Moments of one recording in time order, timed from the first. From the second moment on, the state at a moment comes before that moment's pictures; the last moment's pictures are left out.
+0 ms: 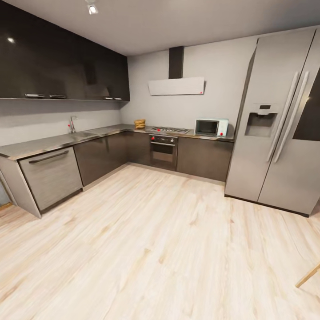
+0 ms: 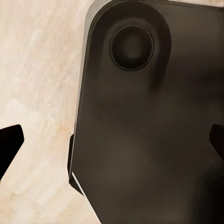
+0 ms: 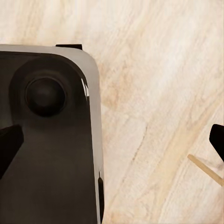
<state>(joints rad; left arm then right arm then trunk) 0.02 0.02 0.17 -0.03 0.01 -0.02 0.00 0.02 -0.07 -0.02 0.01 0.00 -0.25 -0.07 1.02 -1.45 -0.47</state>
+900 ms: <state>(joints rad) 0.02 0.02 0.17 -0.03 0.01 -0.02 0.00 0.02 -0.07 -0.02 0.01 0.00 -0.25 -0.07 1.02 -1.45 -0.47</state>
